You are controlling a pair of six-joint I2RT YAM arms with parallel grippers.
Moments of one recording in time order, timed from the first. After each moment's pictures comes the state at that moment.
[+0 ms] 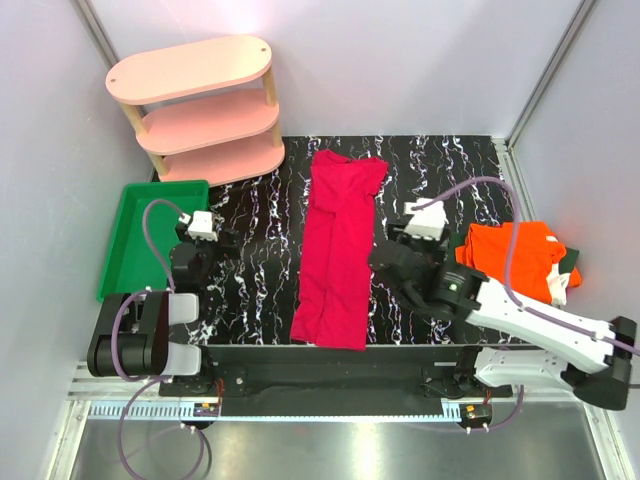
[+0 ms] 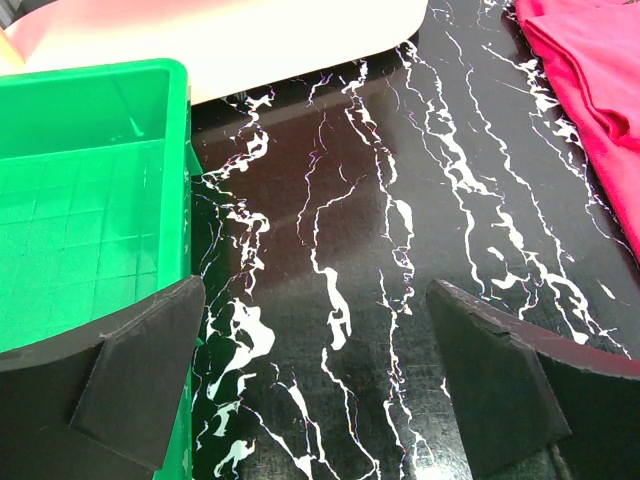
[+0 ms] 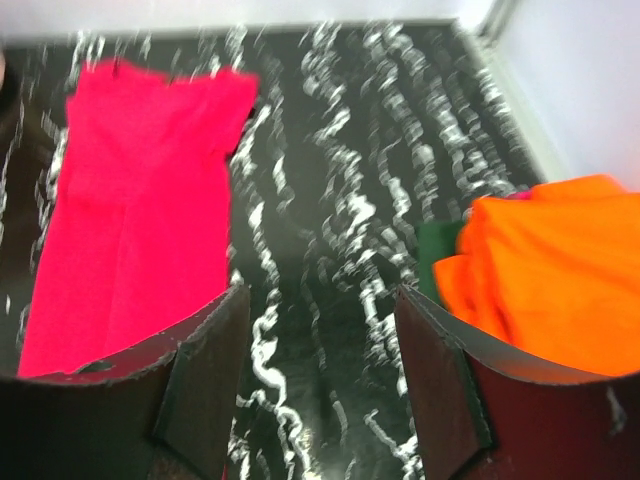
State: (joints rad) left arm 0.03 1.37 0.22 1.00 0.14 0.02; right arm 1.11 1.06 1.05 -0.71 1.26 0.64
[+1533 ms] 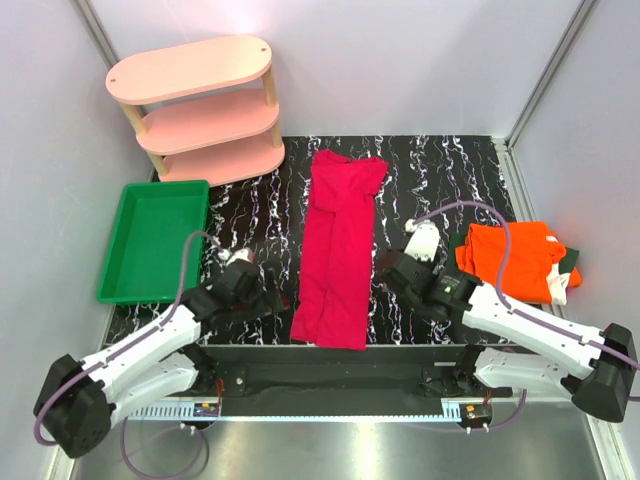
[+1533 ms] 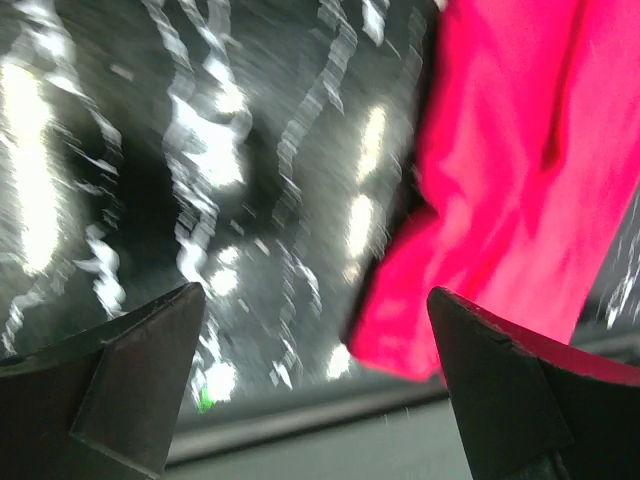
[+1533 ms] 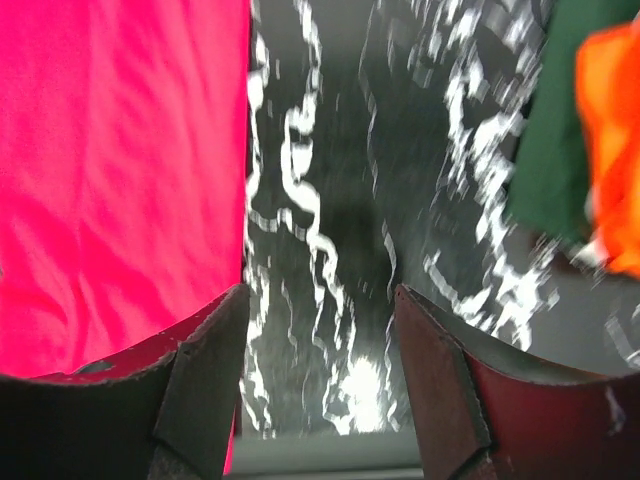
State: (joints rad) left arm -0.64 0.88 0.44 -0.50 -0.06 -0.89; right arm 0.98 1.05 0.86 -0.78 0.72 0.85
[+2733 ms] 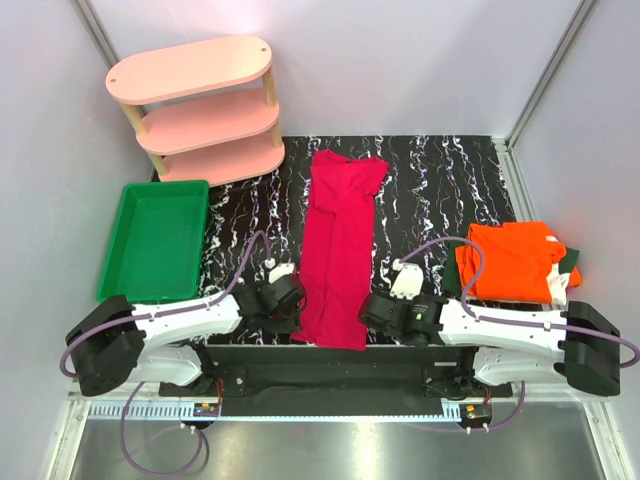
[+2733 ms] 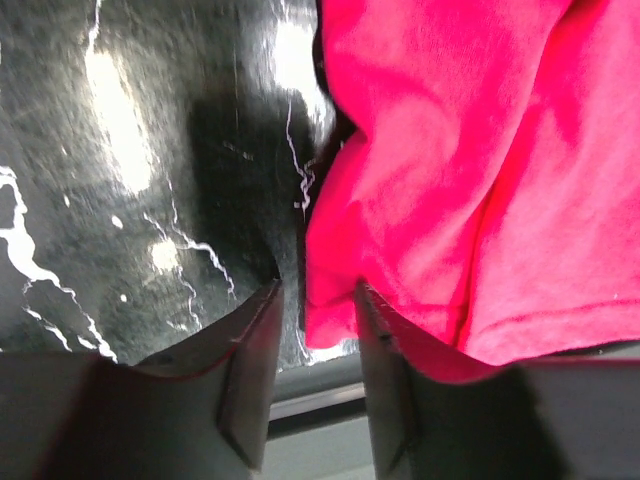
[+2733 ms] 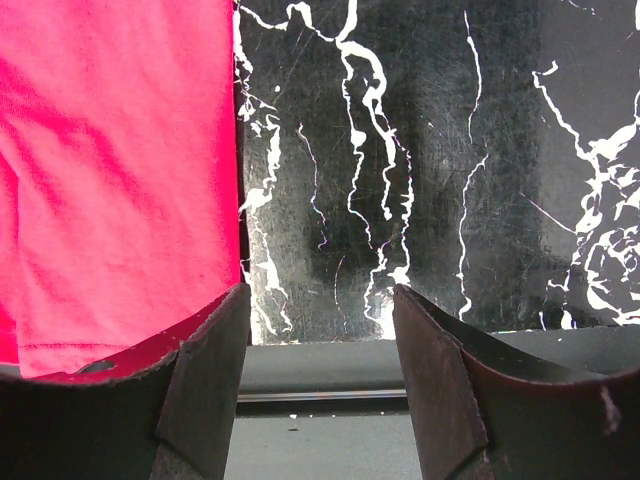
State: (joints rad) left arm -1.00 1.25 0.57 -0.47 -0.17 -0.93; right arm 1.22 1.15 0.67 -0.77 0.58 1.26
